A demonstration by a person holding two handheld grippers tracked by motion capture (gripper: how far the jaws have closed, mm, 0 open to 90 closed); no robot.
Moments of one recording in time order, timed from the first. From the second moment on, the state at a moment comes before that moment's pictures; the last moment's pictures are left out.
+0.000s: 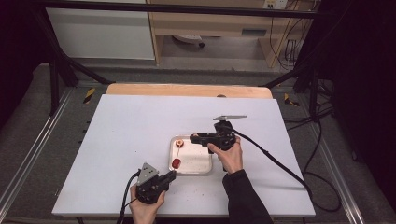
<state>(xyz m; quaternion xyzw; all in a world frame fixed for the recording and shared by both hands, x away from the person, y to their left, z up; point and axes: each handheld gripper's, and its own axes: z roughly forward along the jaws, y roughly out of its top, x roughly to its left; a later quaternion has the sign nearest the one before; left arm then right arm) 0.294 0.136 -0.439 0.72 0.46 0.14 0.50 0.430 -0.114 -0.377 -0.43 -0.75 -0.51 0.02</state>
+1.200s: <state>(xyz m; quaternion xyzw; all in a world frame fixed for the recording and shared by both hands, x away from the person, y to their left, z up) 0.299 0.094 -0.438 0.69 0.48 0.06 0.54 0.392 -0.118 -0.397 -0.44 -0.57 -0.70 -0.02</state>
